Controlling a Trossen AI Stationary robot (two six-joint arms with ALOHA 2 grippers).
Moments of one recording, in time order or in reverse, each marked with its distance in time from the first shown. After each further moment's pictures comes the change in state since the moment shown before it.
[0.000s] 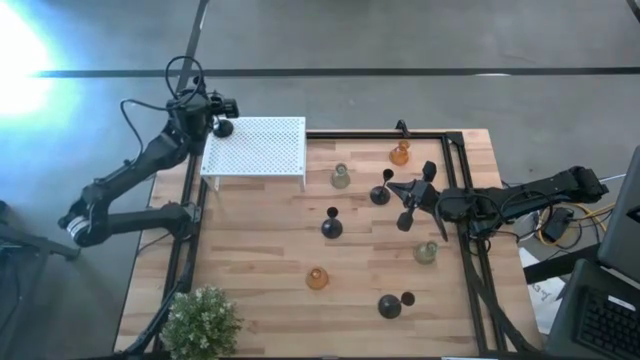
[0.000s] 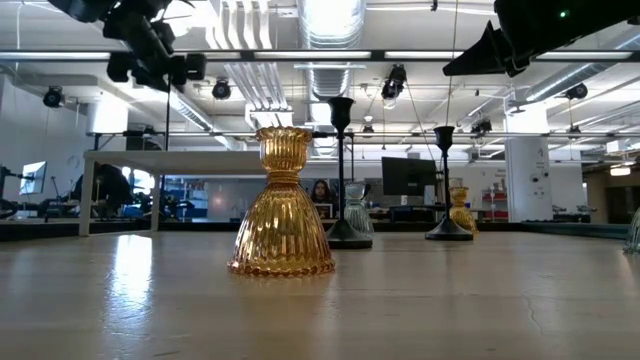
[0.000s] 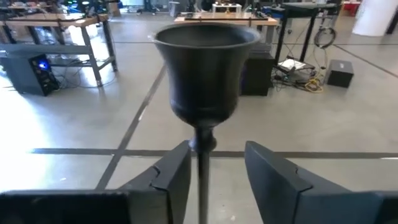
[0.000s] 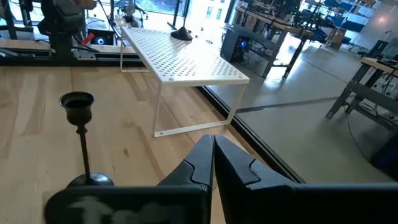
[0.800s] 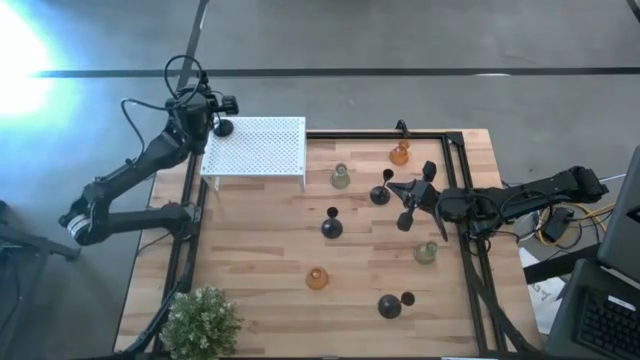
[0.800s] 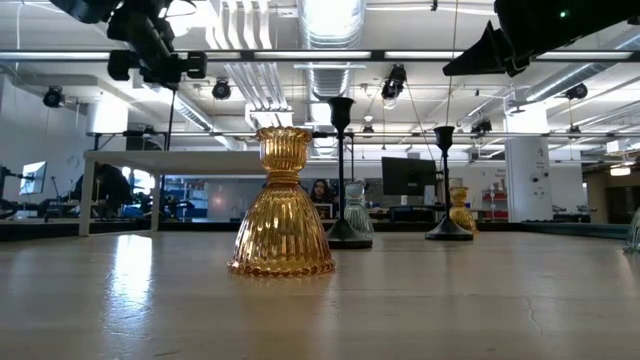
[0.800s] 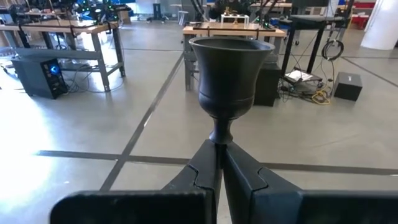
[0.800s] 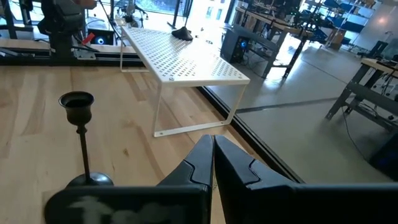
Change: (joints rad) left arm -0.004 0.026 0.004 0.040 -0.043 -0.016; right arm 0.000 0.000 0.000 0.001 0.000 -0.004
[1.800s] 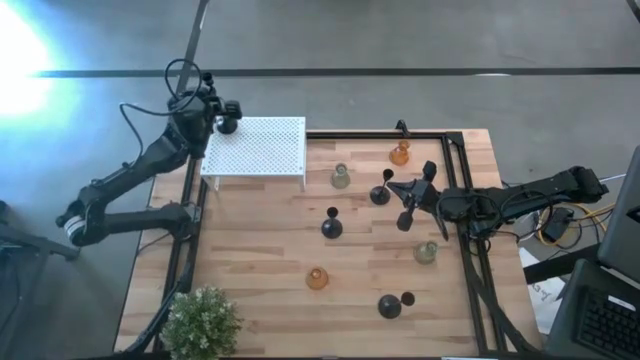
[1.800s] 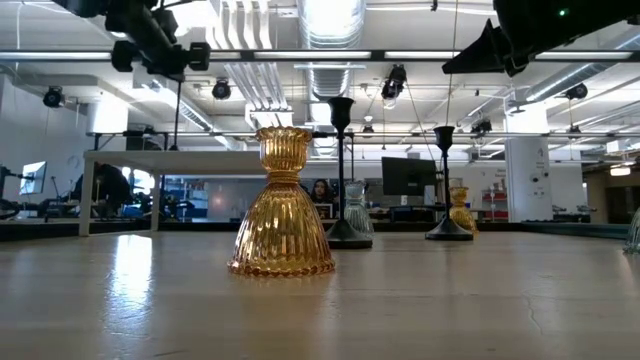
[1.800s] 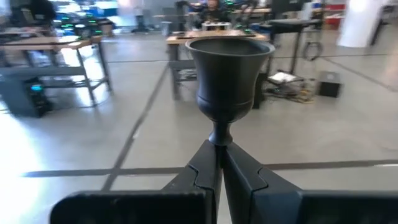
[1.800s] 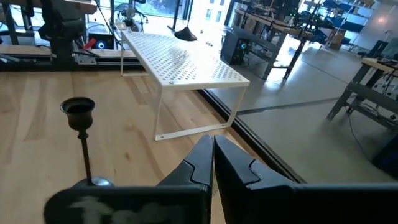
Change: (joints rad) left arm -0.069 -0.042 -0.002 0.030 -0.035 0.093; right arm 0.000 0.001 0.000 0.014 0.000 0.005
